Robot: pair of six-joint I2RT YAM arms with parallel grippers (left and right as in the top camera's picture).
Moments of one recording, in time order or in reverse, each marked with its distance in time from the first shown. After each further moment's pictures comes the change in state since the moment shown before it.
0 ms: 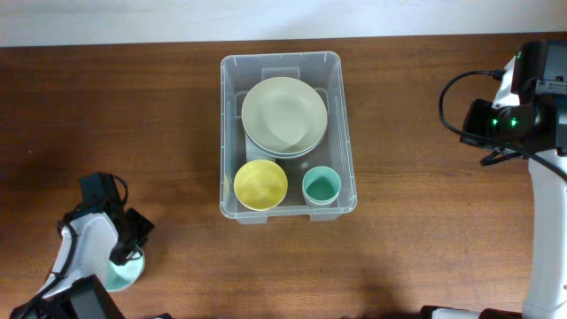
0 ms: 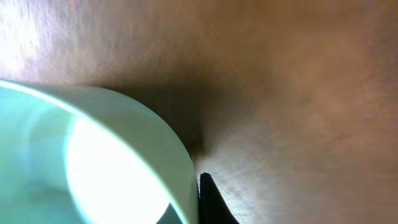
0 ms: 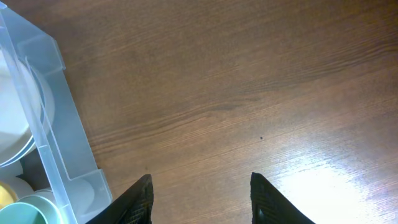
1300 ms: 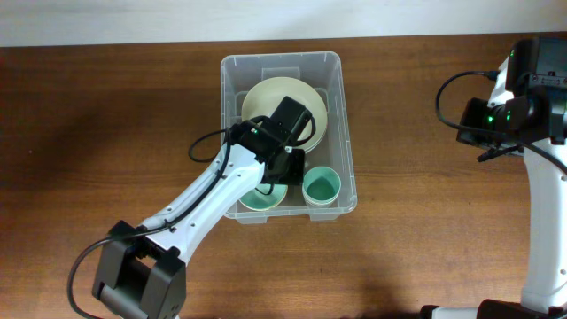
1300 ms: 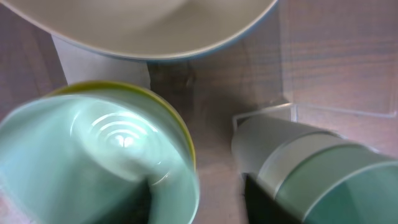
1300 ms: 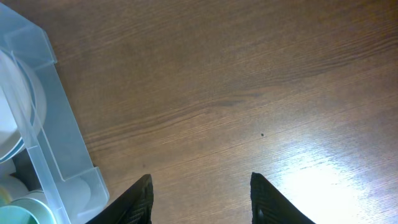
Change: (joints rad) left arm -0.992 0.334 0.740 -0.219 0.108 0.020; right arm 0.000 0.040 -0.001 -0.004 0.000 0.000
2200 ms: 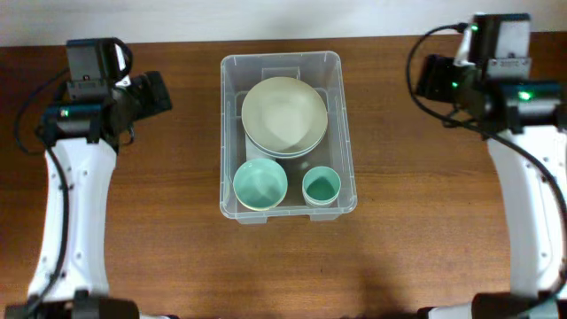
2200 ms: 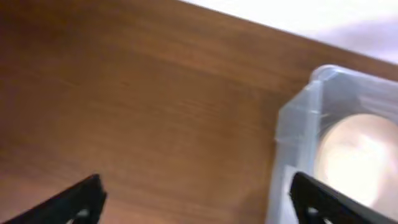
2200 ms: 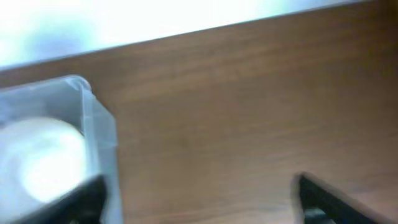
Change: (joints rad) left arm 0.679 -0.197 0.145 0.083 -0.085 0.288; right arm 0.179 0.069 -0.002 0.410 0.066 0.002
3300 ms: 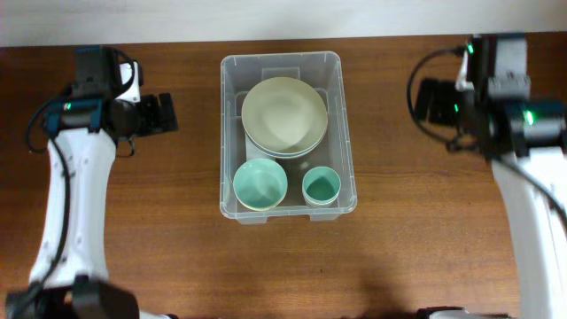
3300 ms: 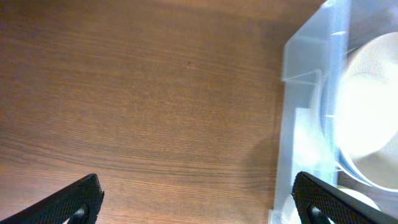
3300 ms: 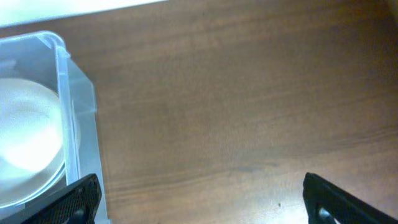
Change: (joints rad) left arm 0.028 0.027 -0.030 -0.127 0.118 0.116; right arm 0.005 -0.142 -0.109 -0.108 0.053 -0.001
